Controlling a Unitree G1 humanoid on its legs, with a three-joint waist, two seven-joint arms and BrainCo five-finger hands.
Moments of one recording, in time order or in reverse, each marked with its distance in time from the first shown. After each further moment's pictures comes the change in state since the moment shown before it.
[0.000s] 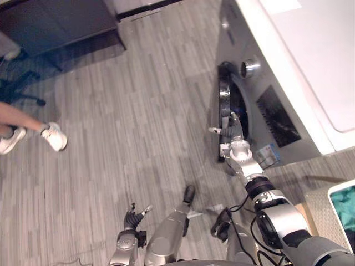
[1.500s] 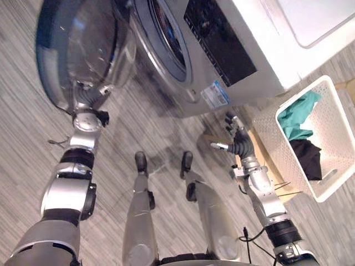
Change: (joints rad) left arm -0.975 0.510 -0.025 0.232 -0.002 0.035 0.131; right arm 0.584 -0.130 0.046 -0.758 0.082 -0.199 0.221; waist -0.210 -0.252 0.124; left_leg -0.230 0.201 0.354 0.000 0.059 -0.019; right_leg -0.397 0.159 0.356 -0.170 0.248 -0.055
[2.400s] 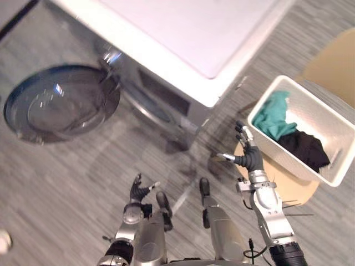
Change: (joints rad) left arm 0.885 -0.484 -0.008 -0.182 0.023 -0.027 -0.144; right arm 0.195 0.092 -0.113 -0.121 -0.255 0.037 -0.064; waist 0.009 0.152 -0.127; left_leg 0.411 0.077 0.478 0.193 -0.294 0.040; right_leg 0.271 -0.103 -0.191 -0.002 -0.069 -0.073
